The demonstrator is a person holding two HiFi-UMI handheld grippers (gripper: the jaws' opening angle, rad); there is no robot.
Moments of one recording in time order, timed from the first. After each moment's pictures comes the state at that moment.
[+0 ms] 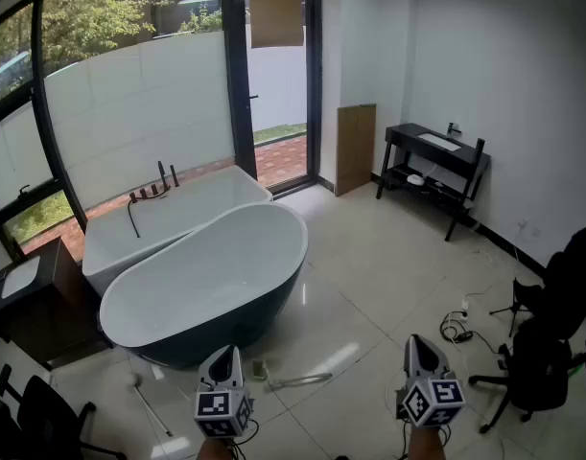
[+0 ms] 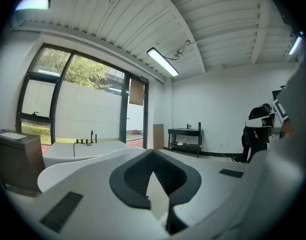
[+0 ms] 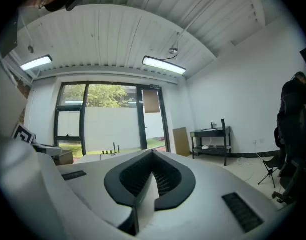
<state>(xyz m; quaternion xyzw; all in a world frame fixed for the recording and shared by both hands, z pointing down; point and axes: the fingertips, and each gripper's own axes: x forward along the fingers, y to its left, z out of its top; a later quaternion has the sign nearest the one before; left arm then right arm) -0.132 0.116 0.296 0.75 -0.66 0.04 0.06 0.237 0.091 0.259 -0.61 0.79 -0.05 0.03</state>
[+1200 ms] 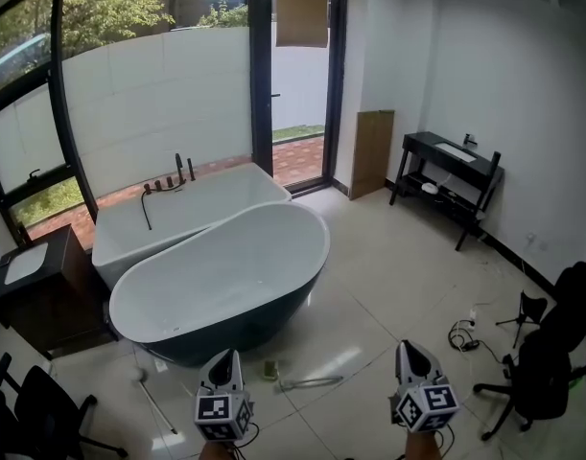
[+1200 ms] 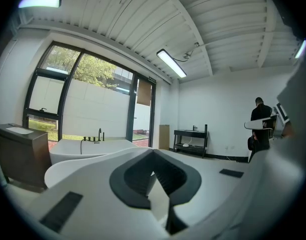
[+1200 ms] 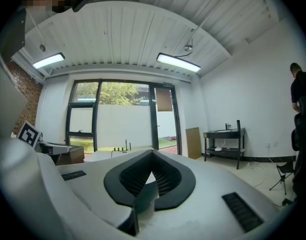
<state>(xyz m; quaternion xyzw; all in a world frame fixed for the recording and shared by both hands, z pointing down) -0.306 0.123 0.300 0.73 -0.68 0.03 0.07 0.037 0.083 0.255 -0.56 0.83 -0.03 0.01</state>
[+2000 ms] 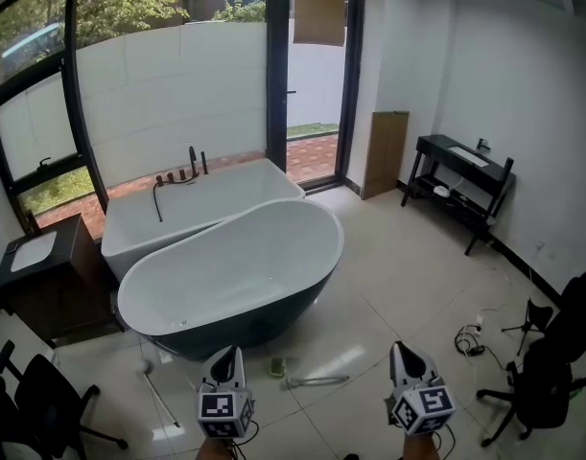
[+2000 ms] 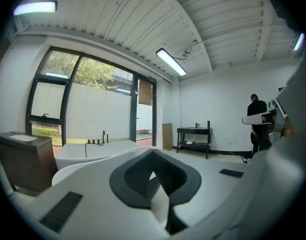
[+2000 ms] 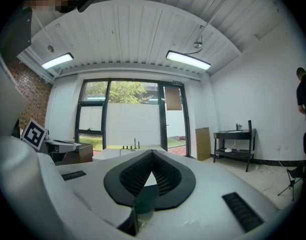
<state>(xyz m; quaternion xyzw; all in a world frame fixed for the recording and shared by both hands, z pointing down) -0.355 0.134 0.299 0.72 -0.69 0.05 0.05 -0.037 0.085 0.262 -0.52 0.85 -0.02 0.00</state>
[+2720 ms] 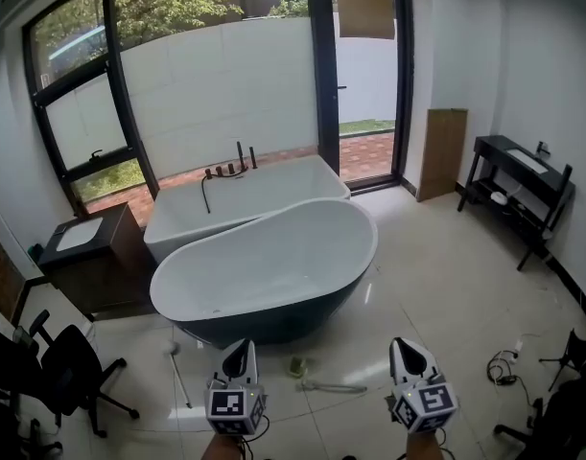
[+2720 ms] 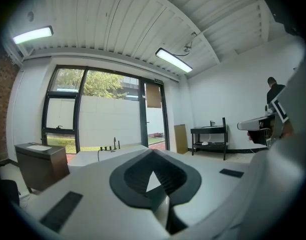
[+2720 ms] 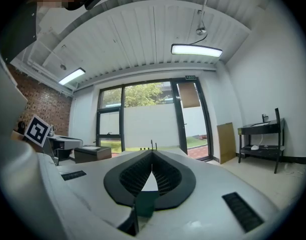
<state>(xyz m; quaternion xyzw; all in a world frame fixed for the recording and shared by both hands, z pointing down) -0.129 0.007 0.274 0.65 -0.76 0.06 0.02 0.139 -0.096 0.269 -0.40 0.92 -0.03 0.02</state>
